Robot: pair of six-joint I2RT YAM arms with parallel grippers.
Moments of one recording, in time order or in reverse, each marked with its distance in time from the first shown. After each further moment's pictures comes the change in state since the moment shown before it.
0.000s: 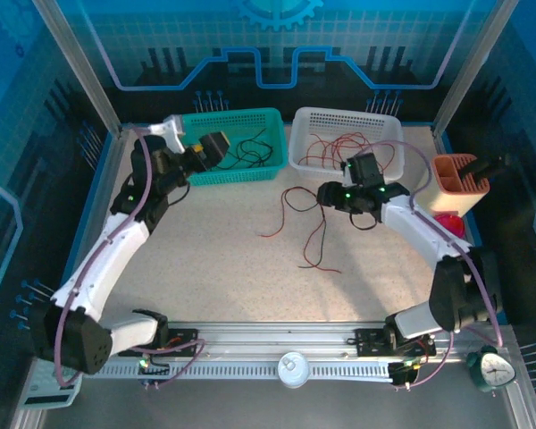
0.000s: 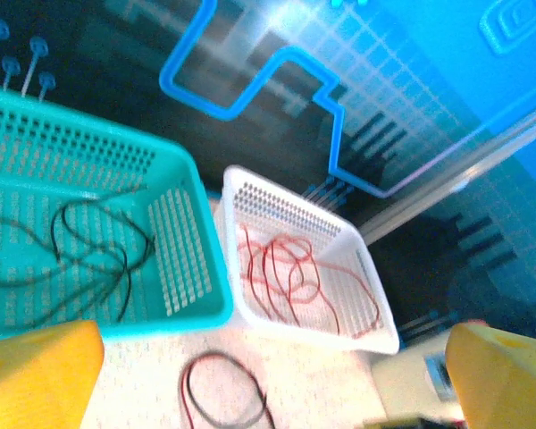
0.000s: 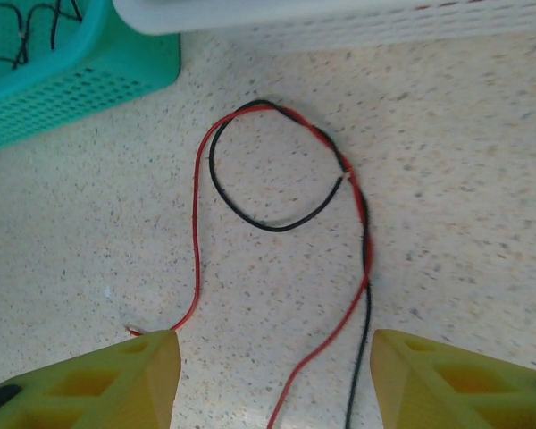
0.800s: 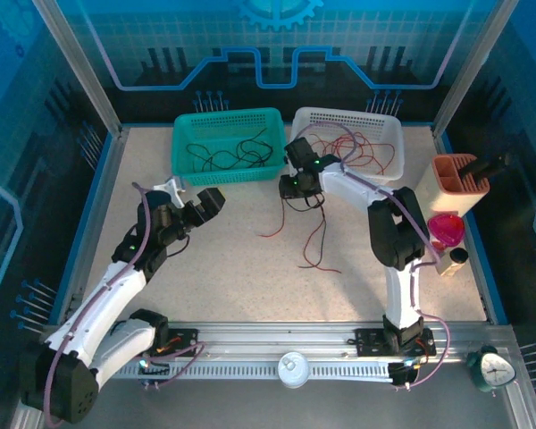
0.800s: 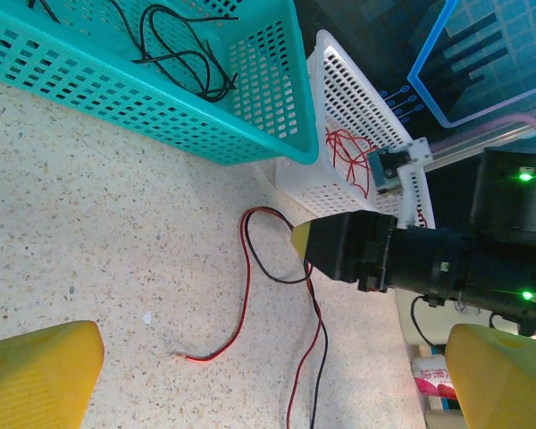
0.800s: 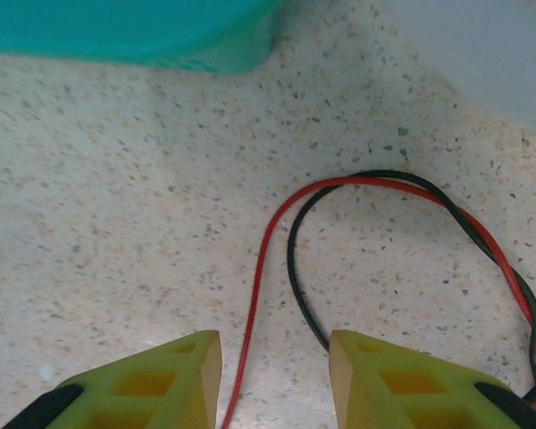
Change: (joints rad) left arm -0.032 -0.275 -0.434 -0.022 -0.015 -0.166; right arm 0.200 0.570 0.529 -0.142 0.159 -0.178
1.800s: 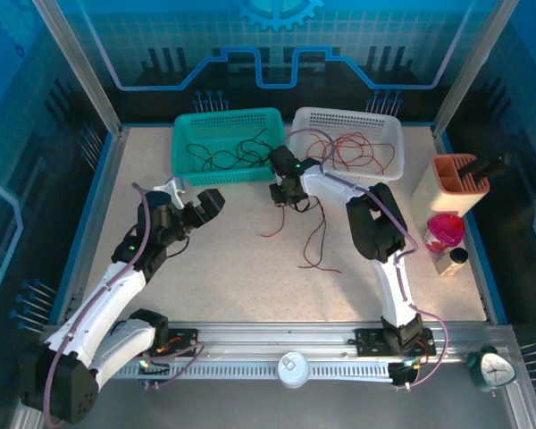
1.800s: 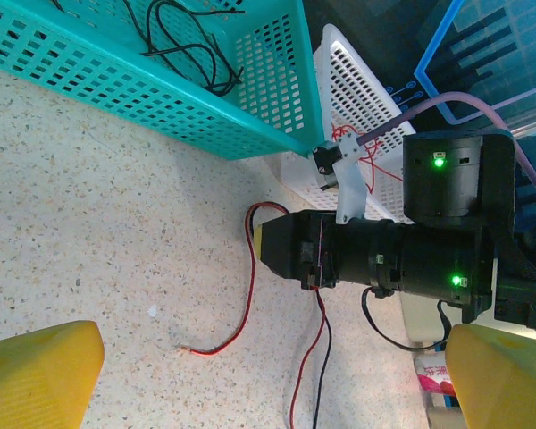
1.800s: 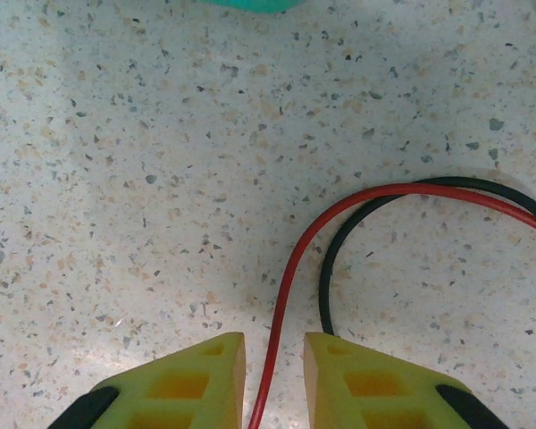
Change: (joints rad) left arm 0.000 -0.003 0.000 -0.020 0.000 0.000; right arm 0.061 0.152 0.113 -0.053 0.078 -0.041
